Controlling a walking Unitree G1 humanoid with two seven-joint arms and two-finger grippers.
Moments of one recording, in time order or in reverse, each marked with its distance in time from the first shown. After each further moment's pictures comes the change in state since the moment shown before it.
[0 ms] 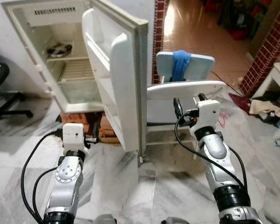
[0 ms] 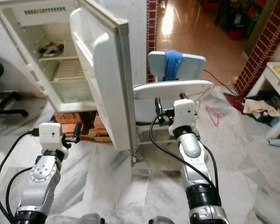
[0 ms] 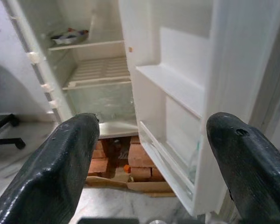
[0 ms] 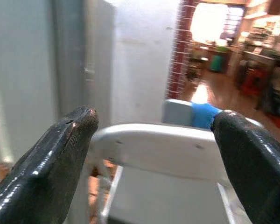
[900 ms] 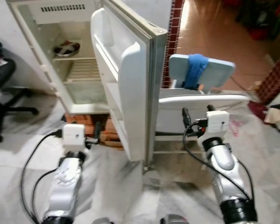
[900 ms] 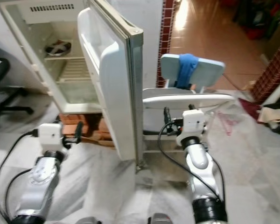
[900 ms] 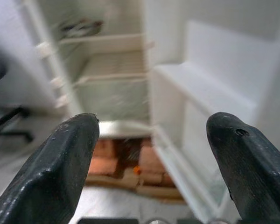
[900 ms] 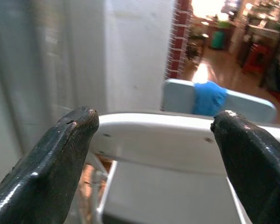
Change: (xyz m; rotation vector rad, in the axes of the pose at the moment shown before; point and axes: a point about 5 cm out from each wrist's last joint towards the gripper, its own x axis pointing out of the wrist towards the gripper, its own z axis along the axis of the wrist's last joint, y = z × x) left arm -0.017 0.012 -0.010 -0.004 0.022 0.041; right arm -0.029 -0.008 -0.014 0.037 0.067 -0.051
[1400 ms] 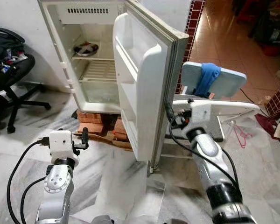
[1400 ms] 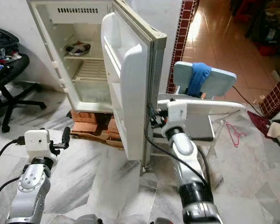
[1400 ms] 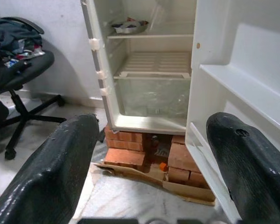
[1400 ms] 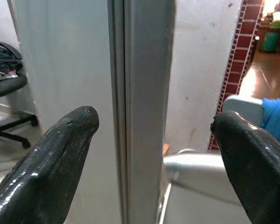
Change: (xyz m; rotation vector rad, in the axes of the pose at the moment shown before) left arm -0.002 0.008 0.003 -0.006 -0.001 0.056; right arm 0.050 0.025 0.015 0.042 0.025 0.090
